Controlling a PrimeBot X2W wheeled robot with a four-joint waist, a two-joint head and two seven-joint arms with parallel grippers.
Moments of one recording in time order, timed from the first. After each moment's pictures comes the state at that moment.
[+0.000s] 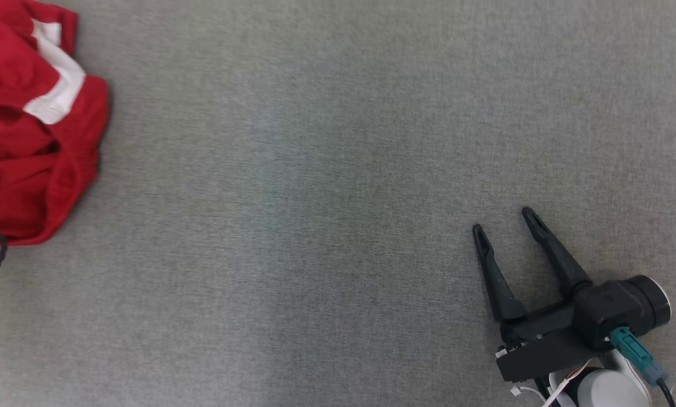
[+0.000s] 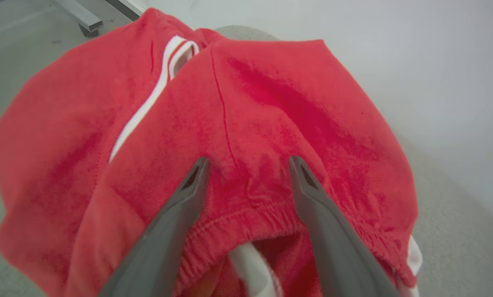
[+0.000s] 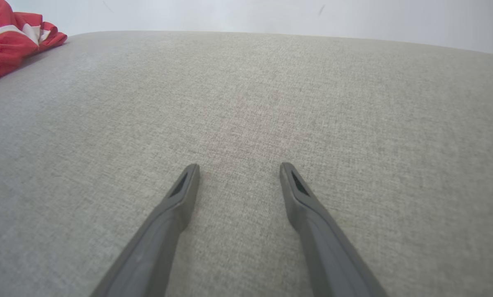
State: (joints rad) left arm -0.78 0.42 0.24 0.46 -0.81 0.02 0.40; right arm -0.14 -0.14 0.15 -0.05 0.04 0.13 -0.07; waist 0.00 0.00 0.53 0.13
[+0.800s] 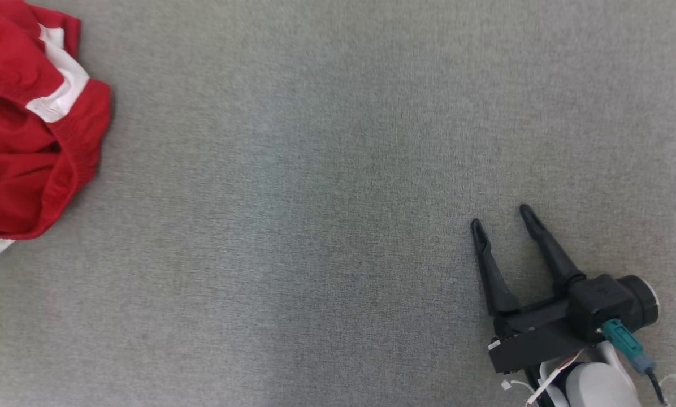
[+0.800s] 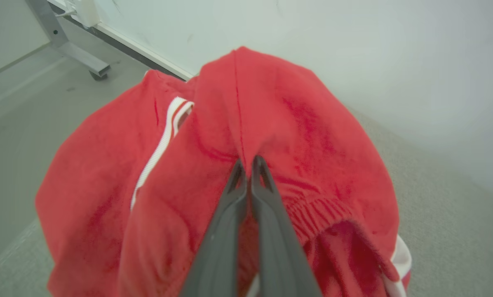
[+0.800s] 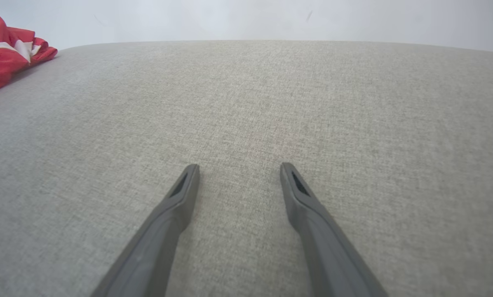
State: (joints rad) left arm -0.81 0.49 0.18 0.47 -0.75 0.00 0.39; right arm -0.18 -0.11 0.17 0.02 0.06 0.13 -0.12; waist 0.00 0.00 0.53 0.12
